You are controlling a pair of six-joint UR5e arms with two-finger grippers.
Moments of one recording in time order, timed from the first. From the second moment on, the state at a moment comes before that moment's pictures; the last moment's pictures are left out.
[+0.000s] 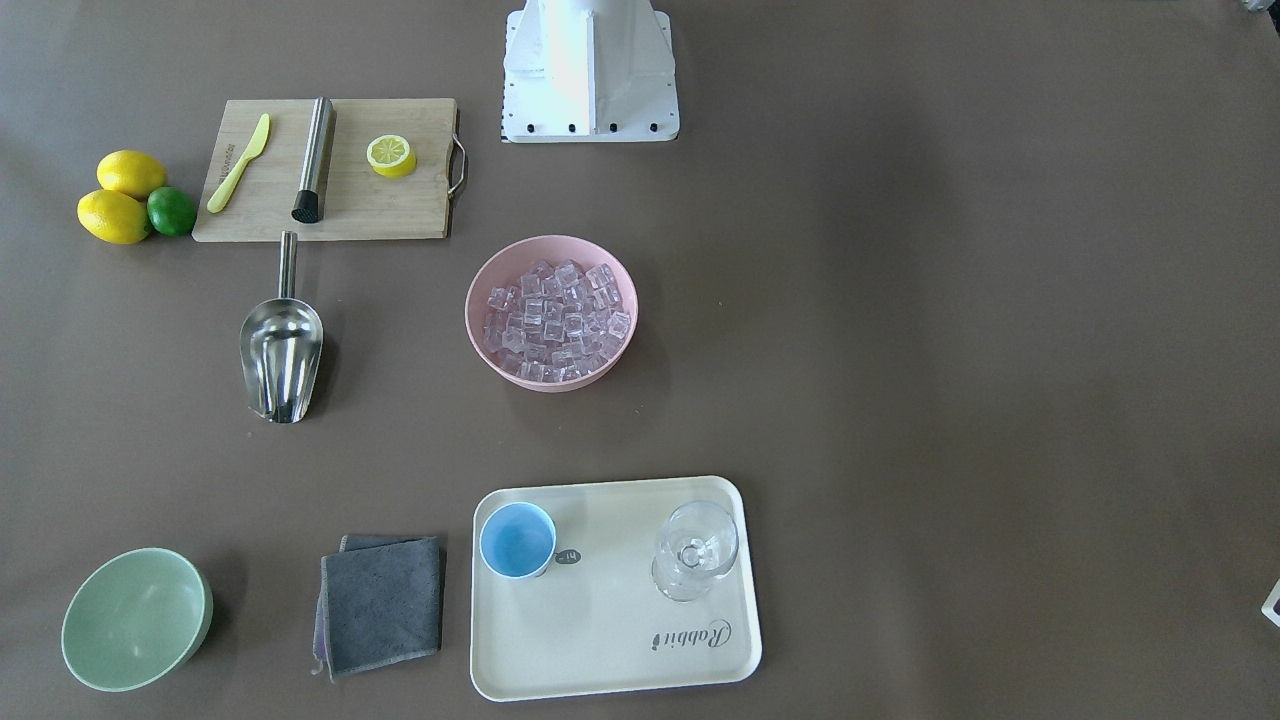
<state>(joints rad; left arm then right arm) -1.57 -1.37 -1.90 -1.52 -2.31 -0.07 1.57 -1.65 1.69 -1.56 2.33 0.04</state>
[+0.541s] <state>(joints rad) -1.59 -1.37 -1.90 -1.52 -2.34 -0.06 1.57 -1.66 1.69 -1.56 2.33 0.04</state>
